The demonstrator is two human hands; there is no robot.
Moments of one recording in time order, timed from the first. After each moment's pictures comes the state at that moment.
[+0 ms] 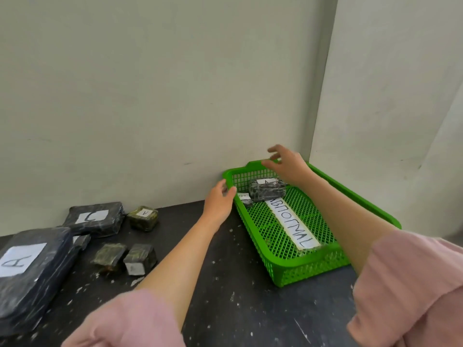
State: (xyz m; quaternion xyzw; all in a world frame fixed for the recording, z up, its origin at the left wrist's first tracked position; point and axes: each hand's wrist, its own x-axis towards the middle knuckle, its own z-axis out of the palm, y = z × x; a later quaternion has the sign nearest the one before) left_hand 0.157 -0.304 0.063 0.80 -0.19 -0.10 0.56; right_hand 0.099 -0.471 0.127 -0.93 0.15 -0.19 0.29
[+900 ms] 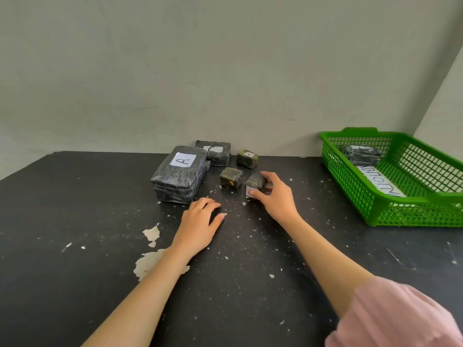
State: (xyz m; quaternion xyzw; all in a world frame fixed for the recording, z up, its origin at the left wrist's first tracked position) left_hand 0.059 0.008 -0.018 0.96 -0.19 0.06 0.21; right_hand 0.057 -0.188 0.009 -0.88 0.08 -0.15 0.45
